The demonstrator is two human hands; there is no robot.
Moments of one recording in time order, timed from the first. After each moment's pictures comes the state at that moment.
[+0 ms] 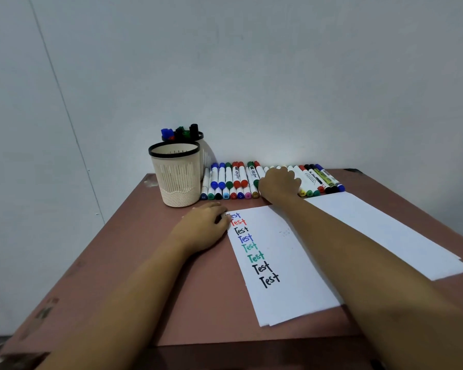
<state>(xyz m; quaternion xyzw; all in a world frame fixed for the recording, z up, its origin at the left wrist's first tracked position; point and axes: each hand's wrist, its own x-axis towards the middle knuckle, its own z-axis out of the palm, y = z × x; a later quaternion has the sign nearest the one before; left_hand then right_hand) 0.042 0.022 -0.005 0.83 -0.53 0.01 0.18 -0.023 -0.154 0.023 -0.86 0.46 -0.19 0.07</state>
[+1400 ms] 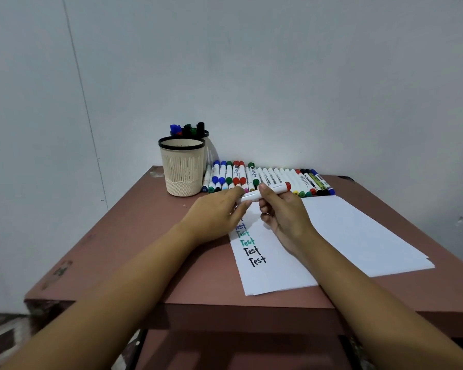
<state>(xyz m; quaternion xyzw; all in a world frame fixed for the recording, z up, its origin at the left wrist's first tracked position) 0.002 0.028 0.005 0.73 -0.60 0.21 0.26 -0.121 -0.067 0.018 -0.61 0.20 -0.34 0.69</state>
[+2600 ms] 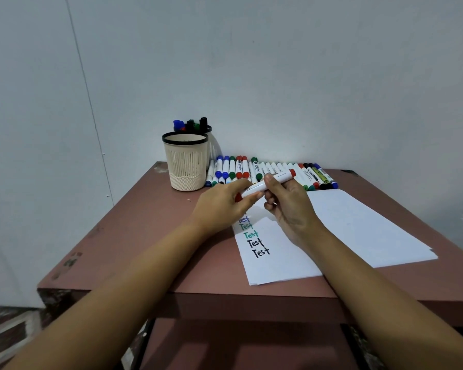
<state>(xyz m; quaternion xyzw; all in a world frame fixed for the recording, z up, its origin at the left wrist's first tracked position) -0.006 0.028 0.009 0.73 -0.56 0.14 0.36 -0.122 -0.067 0.020 -0.61 0.13 -0.36 0.69</state>
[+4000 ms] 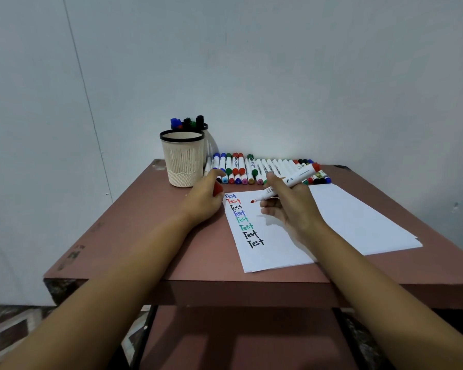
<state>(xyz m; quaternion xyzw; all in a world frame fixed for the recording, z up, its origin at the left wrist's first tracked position) 0.018 0.034 0.003 0.77 -0.50 0.02 0.40 -0.153 -0.043 0.034 -0.61 0.23 -0.36 0.66</state>
